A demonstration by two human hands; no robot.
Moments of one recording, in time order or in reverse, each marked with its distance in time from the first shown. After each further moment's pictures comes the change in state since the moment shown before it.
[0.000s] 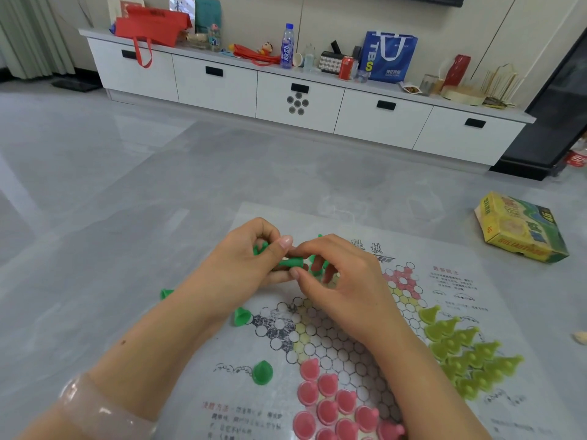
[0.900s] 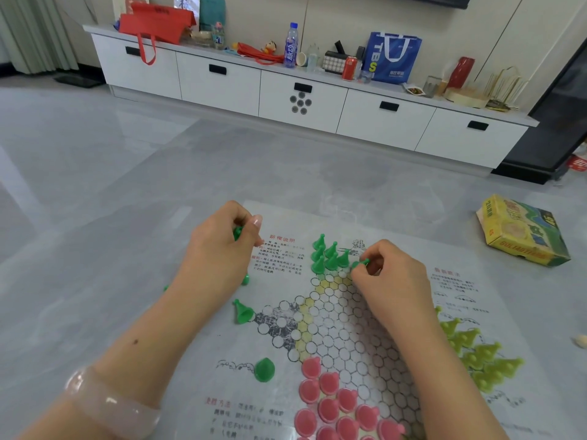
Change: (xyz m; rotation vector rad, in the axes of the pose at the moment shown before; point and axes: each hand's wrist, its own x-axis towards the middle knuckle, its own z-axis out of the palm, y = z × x) left_hand 0.008 -0.001 -0.013 0.569 0.388 0.120; right_hand -0.008 0.019 -0.023 -0.297 0.066 0.656
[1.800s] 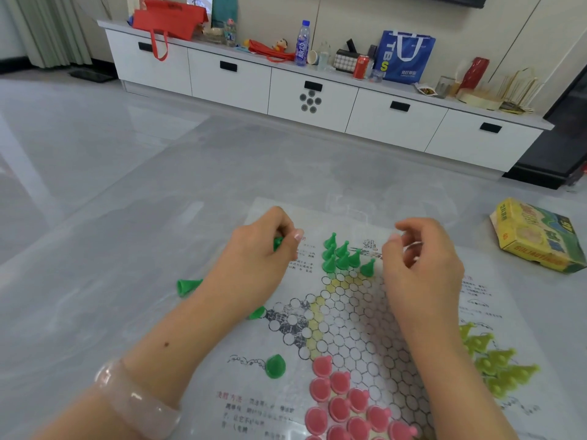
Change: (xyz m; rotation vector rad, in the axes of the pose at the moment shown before) left_hand -0.010 0.005 0.005 0.061 -0.200 0.142; right_hand -0.004 -0.013 -0.006 0.222 0.334 -0.178
